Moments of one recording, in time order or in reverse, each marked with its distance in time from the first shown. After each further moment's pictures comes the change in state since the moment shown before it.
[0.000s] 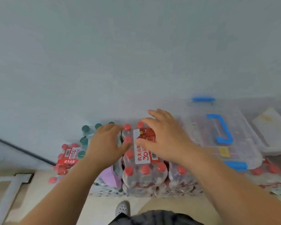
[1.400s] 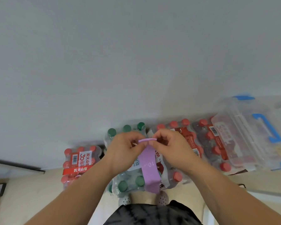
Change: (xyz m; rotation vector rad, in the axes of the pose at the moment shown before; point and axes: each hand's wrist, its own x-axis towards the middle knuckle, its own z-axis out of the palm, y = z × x) left_hand 0.048 -0.165 -0.008 -0.788 -0.267 0.152; right_hand 0.101 -0.111 0.121 0.626 0.113 0.384
